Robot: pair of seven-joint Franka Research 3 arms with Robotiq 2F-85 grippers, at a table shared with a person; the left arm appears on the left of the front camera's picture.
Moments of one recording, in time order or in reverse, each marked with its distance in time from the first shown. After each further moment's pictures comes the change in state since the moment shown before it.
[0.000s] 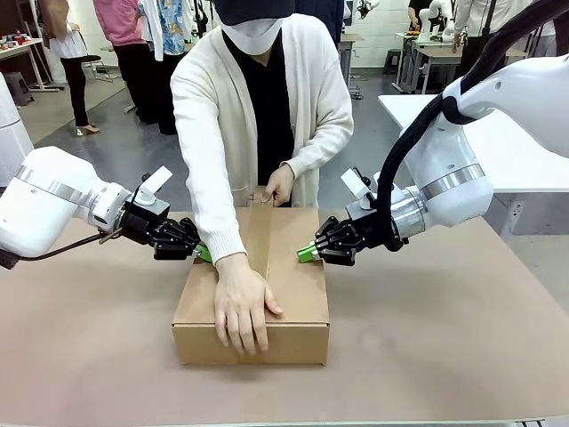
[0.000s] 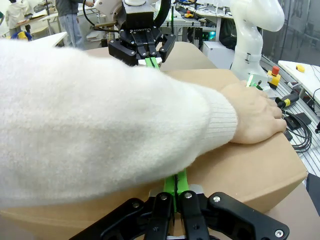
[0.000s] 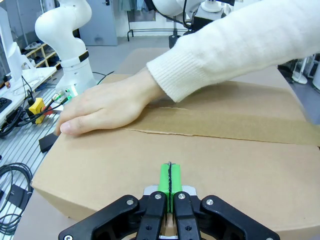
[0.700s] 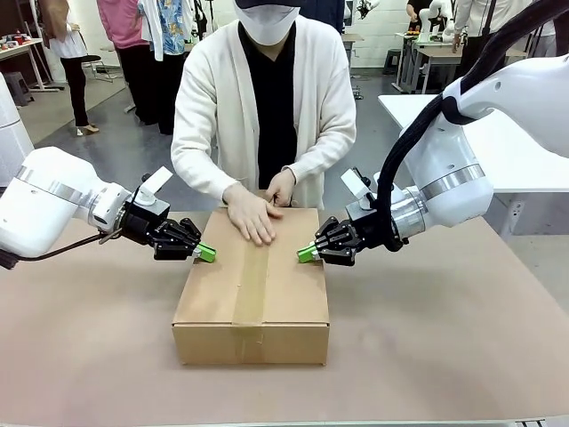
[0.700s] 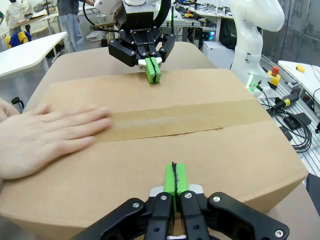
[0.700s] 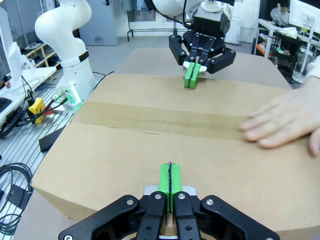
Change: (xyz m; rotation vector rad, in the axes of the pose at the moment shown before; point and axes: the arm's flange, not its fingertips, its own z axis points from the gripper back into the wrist) left arm 0.000 0.000 0.000 0.000 0.000 0.001; right arm 0.000 0.000 0.000 0.000 0.000 -0.001
